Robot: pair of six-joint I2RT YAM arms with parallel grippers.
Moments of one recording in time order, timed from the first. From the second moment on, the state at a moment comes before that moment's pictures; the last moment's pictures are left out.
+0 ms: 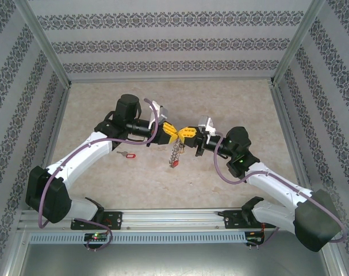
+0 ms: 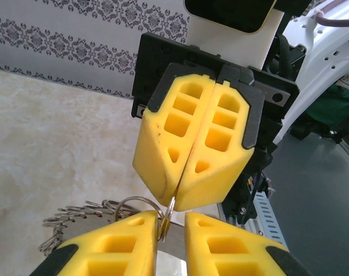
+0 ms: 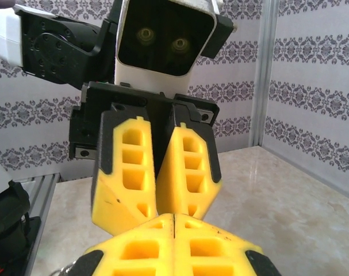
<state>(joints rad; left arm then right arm) -0.48 1.38 1.10 -0.21 1.08 0.18 0.55 1.08 0.56 0.63 -0.70 0.10</state>
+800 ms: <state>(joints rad) -0.54 1.38 1.19 -0.67 0.91 0.57 0.41 0.95 0.73 -0.14 -0.89 -0.47</state>
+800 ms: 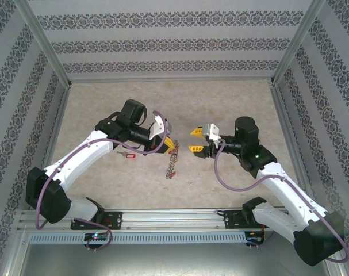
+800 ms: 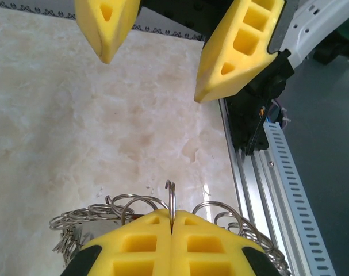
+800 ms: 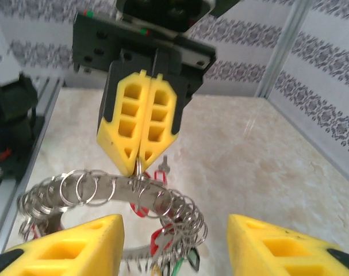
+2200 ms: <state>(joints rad) -0.58 1.45 1.26 -0.76 0.85 0.66 0.58 1.11 0.78 -0.21 -0.80 -0.38</state>
